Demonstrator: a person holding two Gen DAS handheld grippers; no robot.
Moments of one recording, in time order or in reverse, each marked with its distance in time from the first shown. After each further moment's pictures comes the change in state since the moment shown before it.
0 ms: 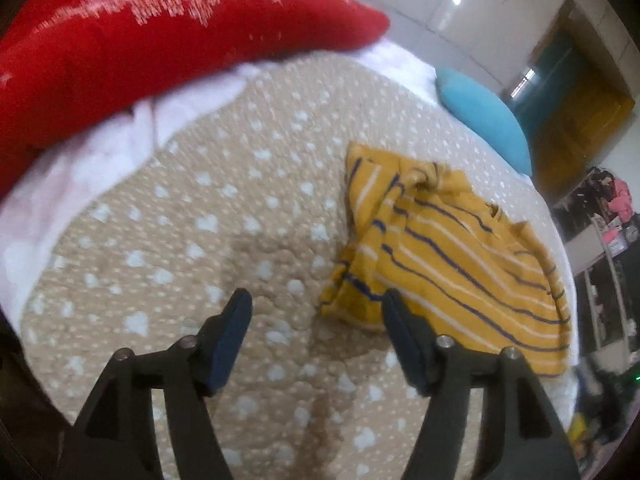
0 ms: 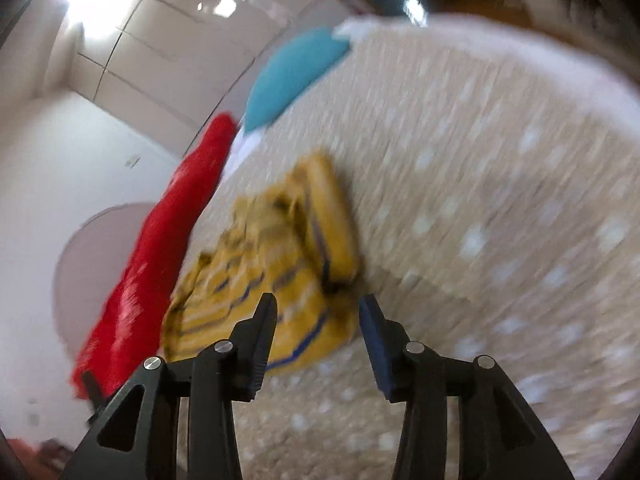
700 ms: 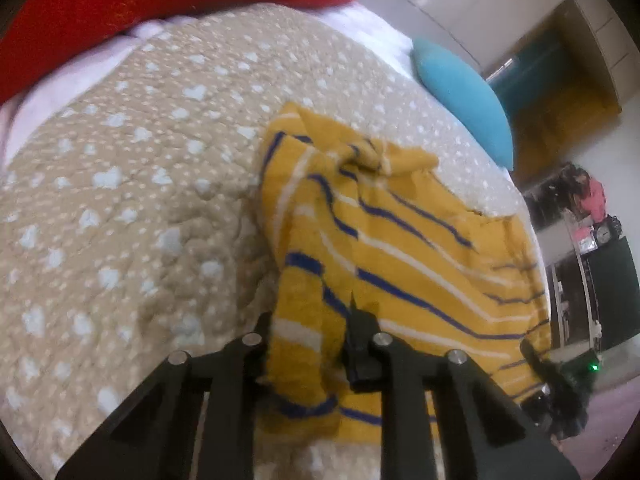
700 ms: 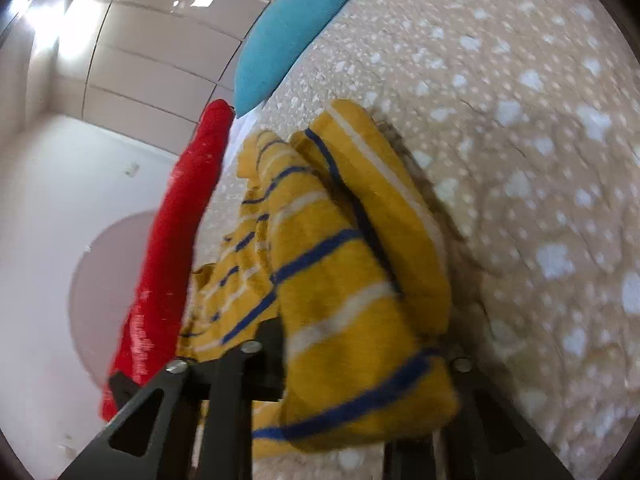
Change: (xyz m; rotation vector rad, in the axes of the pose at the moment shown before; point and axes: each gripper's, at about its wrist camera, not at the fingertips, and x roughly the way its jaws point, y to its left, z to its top) left arm 0.107 -0.049 0.060 -0.028 0.146 -0.177; right arm 0.163 0.020 0.024 0.170 0.148 0.126
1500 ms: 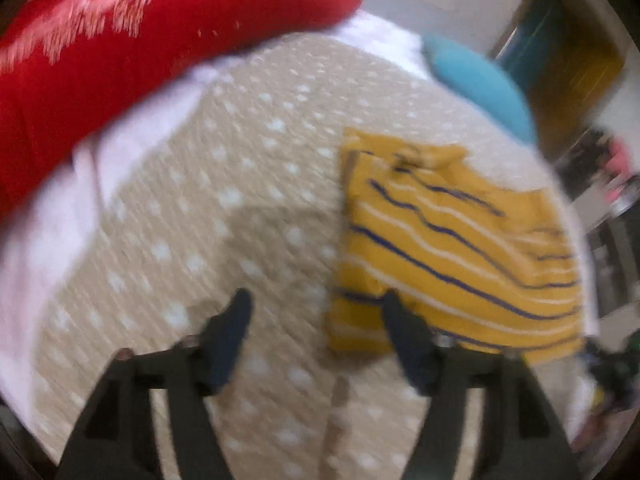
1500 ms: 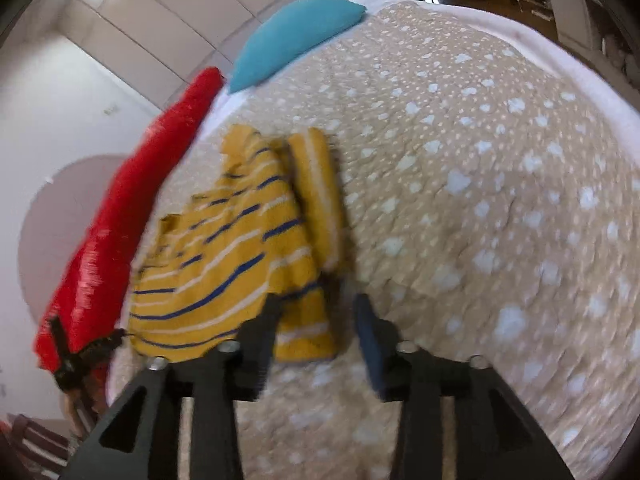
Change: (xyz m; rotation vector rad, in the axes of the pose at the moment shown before) left arm -0.059 0.043 -0.023 0.111 -0.034 0.091; right arm -0.085 0.004 -0.019 -0.252 0.033 -0.184
